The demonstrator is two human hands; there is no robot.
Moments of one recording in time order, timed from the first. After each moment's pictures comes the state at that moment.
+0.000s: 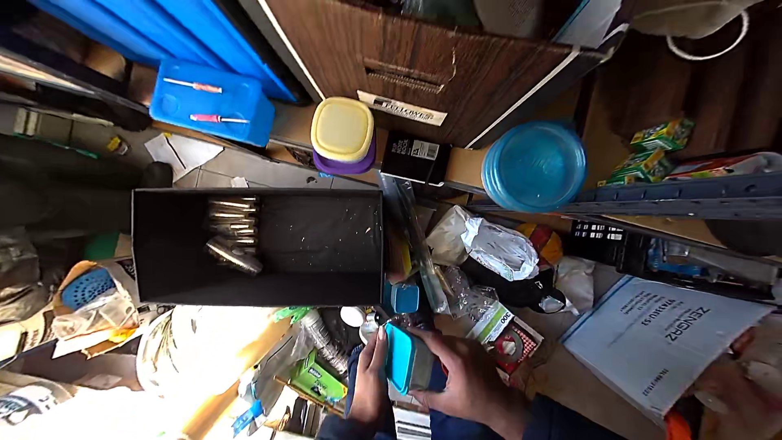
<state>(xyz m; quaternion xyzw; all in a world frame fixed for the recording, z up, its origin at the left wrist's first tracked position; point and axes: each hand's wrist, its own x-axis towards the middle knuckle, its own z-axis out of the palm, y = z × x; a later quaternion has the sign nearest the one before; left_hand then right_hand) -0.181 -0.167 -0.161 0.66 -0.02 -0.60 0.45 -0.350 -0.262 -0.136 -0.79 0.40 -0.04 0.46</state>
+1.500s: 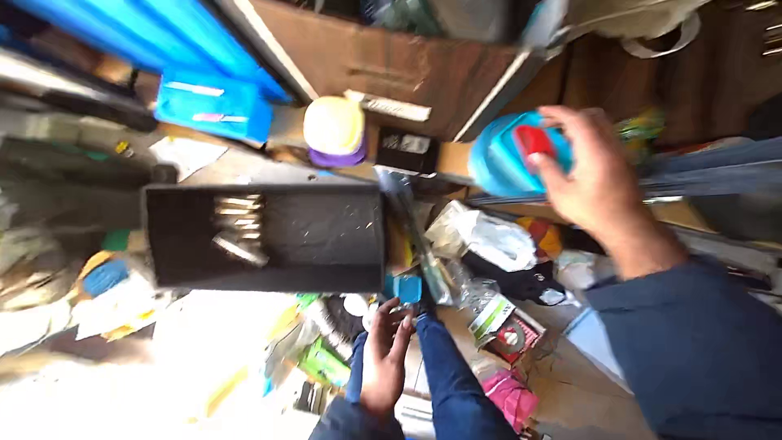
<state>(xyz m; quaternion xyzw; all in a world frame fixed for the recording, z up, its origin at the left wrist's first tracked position) -0.196 -0.179 -0.121 0.66 -0.14 -0.56 0.47 -0.383 -0.524 -0.044 -0.82 0.49 -0.13 0.25</state>
